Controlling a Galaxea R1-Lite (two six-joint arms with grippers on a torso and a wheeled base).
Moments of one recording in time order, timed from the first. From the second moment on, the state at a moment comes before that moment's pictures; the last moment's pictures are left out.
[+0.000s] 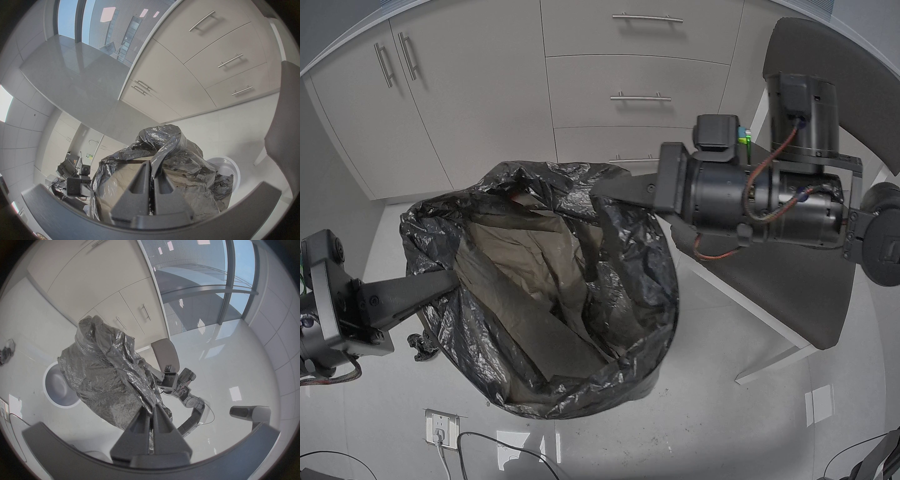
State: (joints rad) left arm -0.44 1.06 -0.51 -0.59 -0.58 -0.89; right arm 0.76 1.74 -1.36 -0.24 0.29 0.53
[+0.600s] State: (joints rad) left arm -0.41 1.11 -0.52 -0.57 -0.57 -0.91; right arm 0.78 1.84 -1.48 -0.12 0.17 0.51
